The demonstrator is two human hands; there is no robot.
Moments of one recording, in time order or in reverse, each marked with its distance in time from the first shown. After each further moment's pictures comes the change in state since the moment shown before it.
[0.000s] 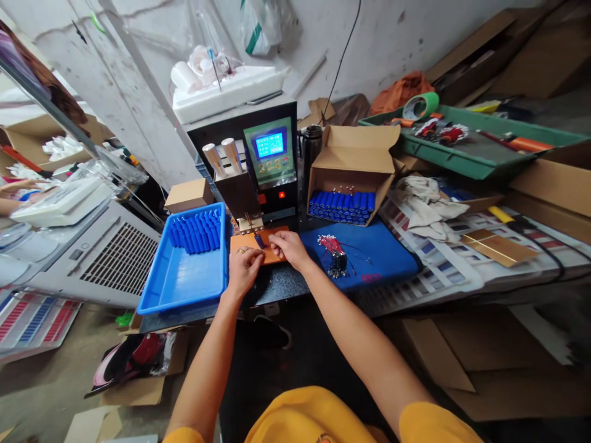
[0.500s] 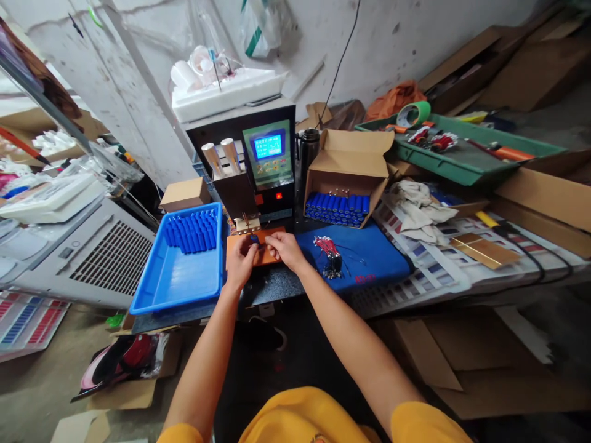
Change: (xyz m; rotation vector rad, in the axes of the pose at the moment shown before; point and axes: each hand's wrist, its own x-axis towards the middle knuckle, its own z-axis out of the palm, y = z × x) left_hand 0.013 0.012 0.012 -0.450 0.176 -0.232; right_hand -0.001 0.000 0.003 0.001 0.031 0.010
